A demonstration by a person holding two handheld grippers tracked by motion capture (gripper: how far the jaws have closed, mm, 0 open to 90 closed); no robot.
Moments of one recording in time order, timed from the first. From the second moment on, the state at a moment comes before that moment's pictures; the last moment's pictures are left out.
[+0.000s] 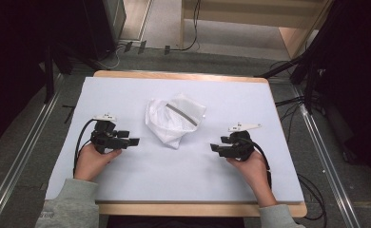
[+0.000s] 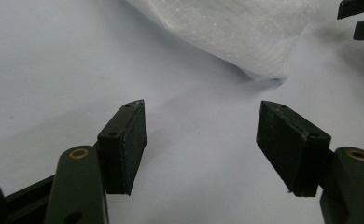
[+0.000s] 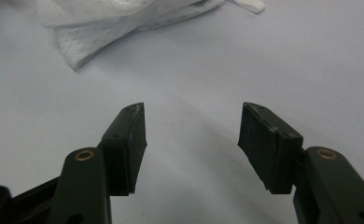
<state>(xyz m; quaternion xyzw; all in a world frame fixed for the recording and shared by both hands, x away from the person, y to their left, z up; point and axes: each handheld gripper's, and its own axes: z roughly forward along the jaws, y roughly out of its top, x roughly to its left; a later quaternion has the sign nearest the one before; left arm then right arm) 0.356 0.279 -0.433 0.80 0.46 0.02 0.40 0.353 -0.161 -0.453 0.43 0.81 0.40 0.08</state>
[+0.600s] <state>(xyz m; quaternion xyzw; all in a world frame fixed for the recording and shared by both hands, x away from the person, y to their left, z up) 0.364 0.280 -0.432 0.80 0.45 0.04 0.39 0.358 -0.155 -0.444 0.42 0.81 0.40 0.08</state>
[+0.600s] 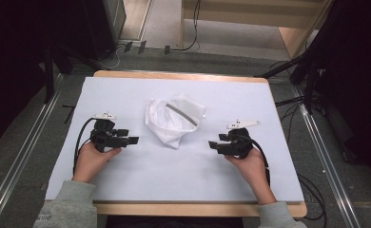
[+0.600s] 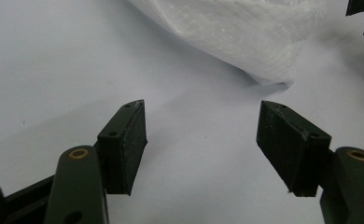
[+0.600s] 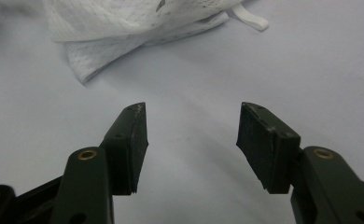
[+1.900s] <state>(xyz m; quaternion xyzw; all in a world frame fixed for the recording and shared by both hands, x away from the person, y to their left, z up) 0.473 0.251 -0.447 0.78 0.49 0.01 0.39 0.454 -0.097 -0.406 0.42 0.80 0.42 0.10</state>
